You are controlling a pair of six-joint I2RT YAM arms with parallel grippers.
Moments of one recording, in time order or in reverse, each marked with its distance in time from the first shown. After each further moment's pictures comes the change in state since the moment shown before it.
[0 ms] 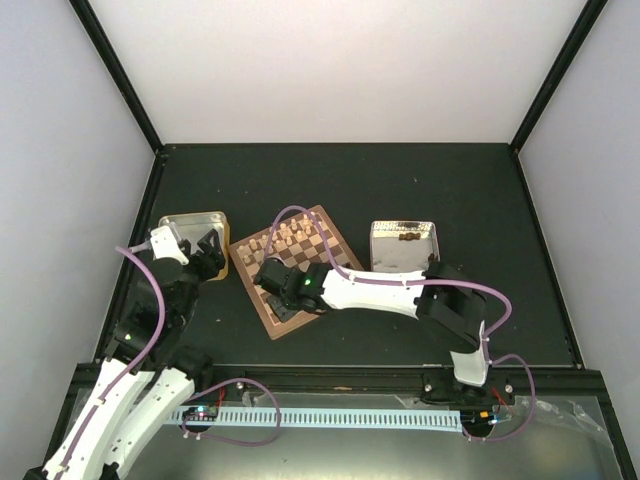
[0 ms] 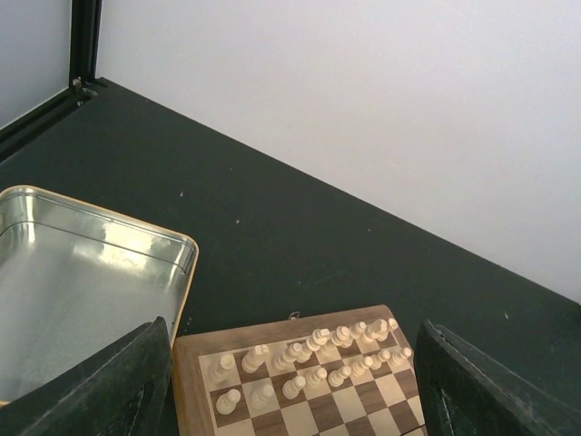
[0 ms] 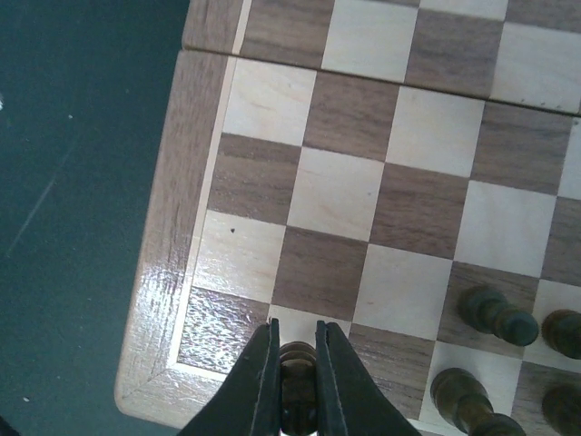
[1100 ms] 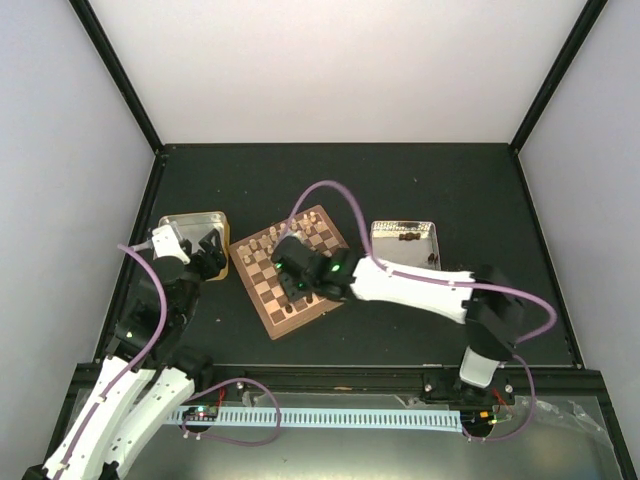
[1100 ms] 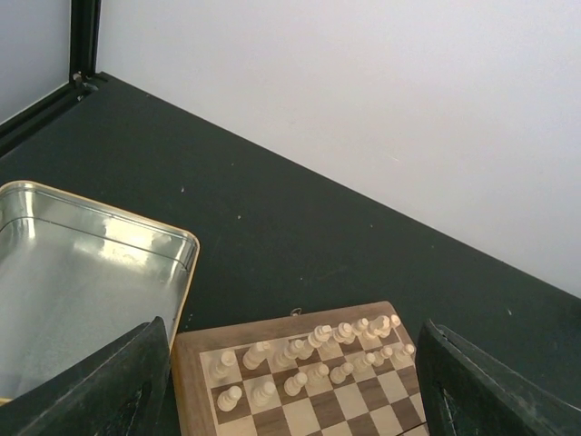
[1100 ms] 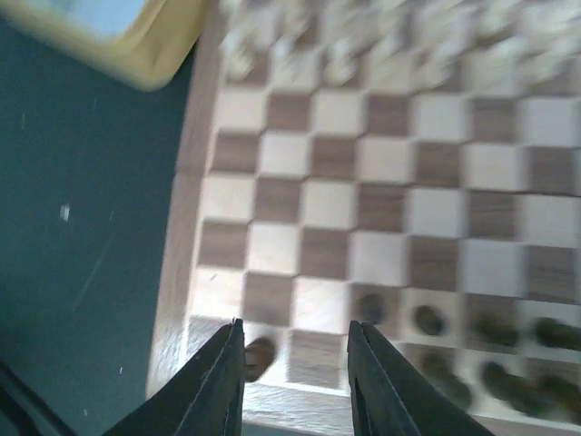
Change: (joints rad) left arm 0.000 0.014 -0.001 0.000 0.001 -0.002; right arm -0.027 -0.131 -0.016 -0.015 0.030 0.029
